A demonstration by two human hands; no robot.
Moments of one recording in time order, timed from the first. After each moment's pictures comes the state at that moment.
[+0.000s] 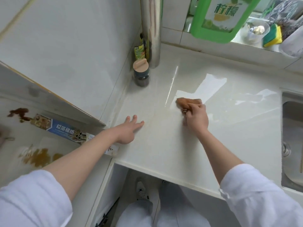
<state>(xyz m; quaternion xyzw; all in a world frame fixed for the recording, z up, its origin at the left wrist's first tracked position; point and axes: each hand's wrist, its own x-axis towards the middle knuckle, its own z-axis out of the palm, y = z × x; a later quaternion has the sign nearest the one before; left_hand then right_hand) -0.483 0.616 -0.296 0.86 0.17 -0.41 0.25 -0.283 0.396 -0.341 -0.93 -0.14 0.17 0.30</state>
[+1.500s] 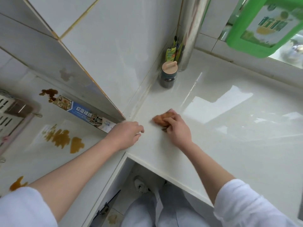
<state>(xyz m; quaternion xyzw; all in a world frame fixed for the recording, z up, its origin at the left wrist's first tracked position) -0.548 0.623 -0.270 0.94 0.22 -0.20 0.16 -0.370 0.471 -0.344 -0.85 -0.41 0.21 0.26</state>
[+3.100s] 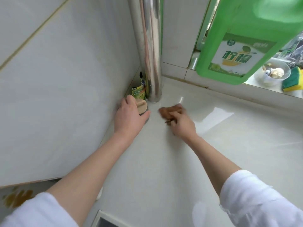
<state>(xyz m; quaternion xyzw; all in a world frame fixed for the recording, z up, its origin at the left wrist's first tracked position) -0.311 0.667 -0.242 0.88 0.44 0.08 0.15 -0.171 0.522 -0.342 -0.87 -0.32 0.21 0.31</state>
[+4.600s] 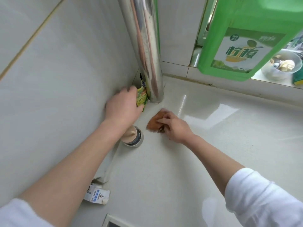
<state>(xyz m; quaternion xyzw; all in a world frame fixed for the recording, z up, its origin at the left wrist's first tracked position) -0.292 0.699 -0.187 0.93 0.36 -0.07 0.04 -0.183 0.542 -0.356 -0.81 -0.48 0.22 0.26</state>
